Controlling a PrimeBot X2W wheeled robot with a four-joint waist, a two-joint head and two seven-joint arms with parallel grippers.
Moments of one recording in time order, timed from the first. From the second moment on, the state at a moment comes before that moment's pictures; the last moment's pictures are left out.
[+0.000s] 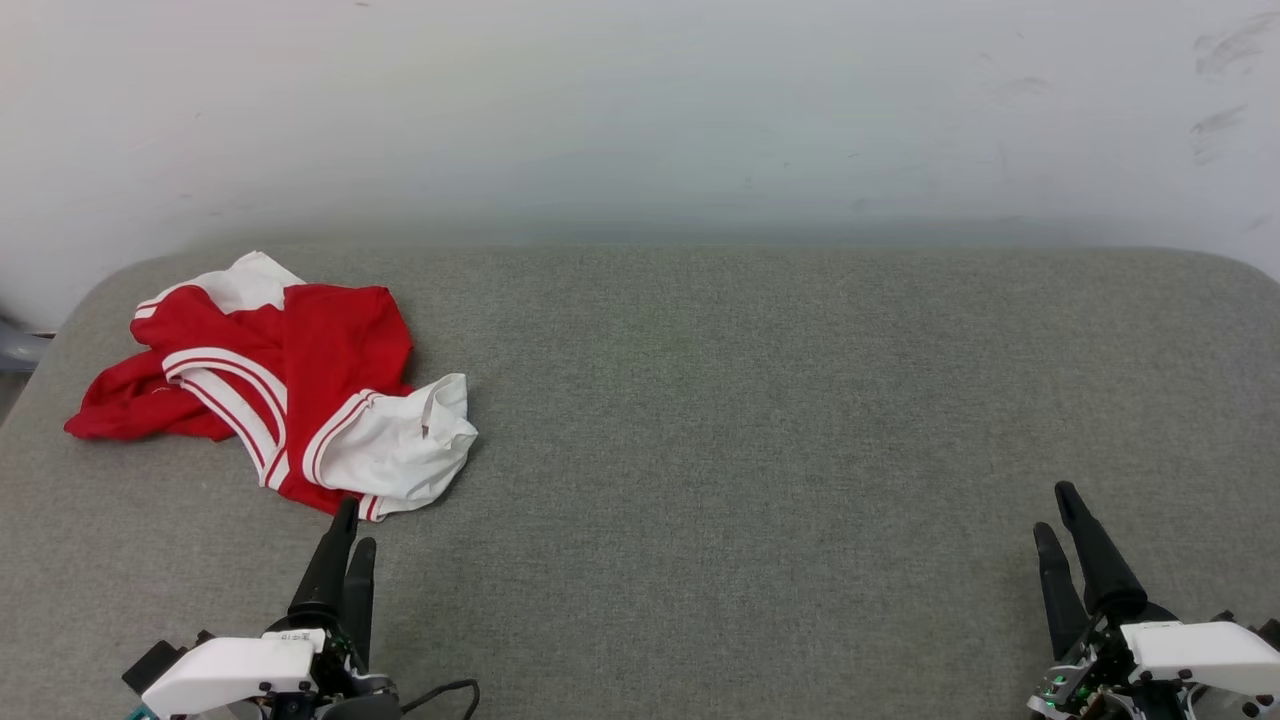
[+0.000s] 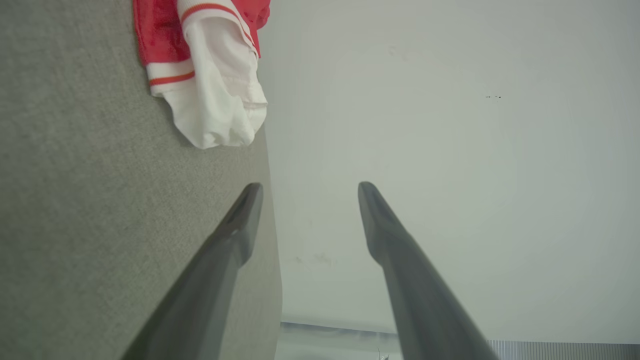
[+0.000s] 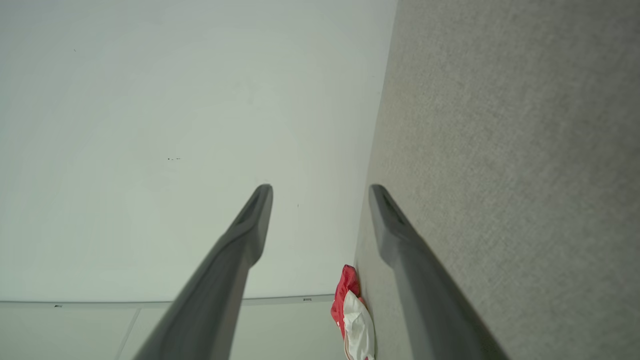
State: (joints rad) left arm -0.06 0.05 0.10 0.28 -1.61 -0.13 0.09; right arm -0.05 -0.05 -0.10 0.29 1.61 0.13 0.09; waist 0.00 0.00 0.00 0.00
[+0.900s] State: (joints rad) left arm -0.06 0.05 0.10 0.12 -1.13 -0.05 -0.02; right arm -0.04 -0.05 -0.08 0.14 1.11 0.13 -0.03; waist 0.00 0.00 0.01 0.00
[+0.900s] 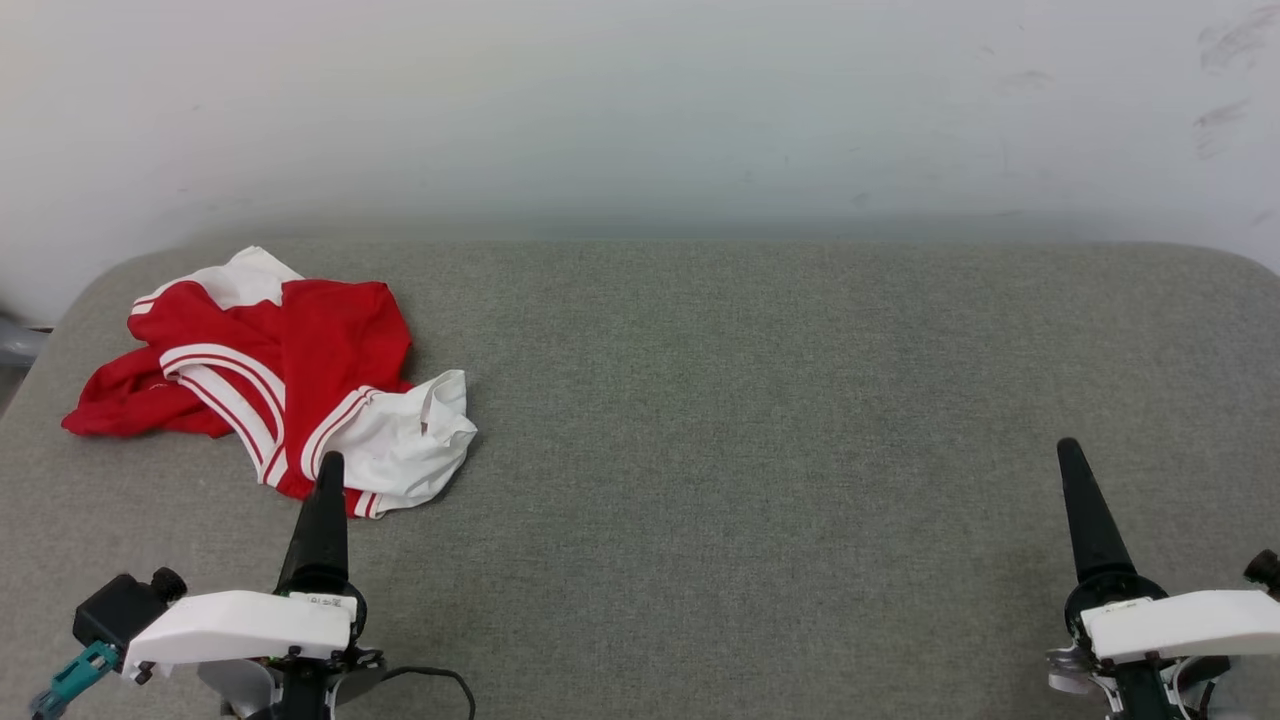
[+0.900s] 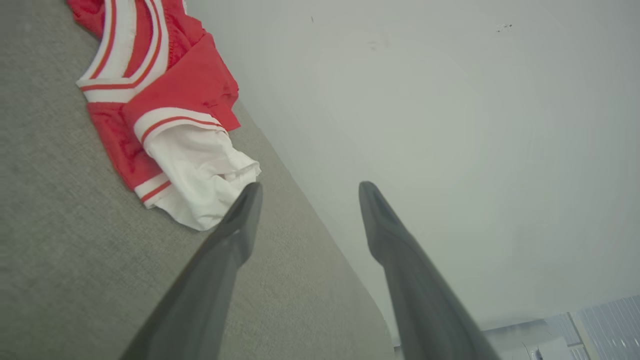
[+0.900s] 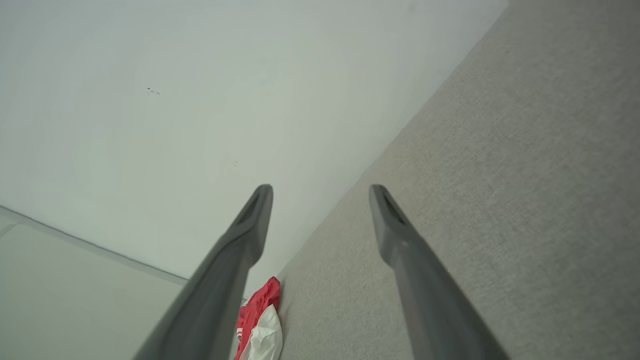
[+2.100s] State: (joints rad) left arm -0.05 0.12 -0.09 0.05 -0.51 0.15 -0.14; right arm 0.00 -0.05 -0.03 0.05 0.47 0.13 -0.14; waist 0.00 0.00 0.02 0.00
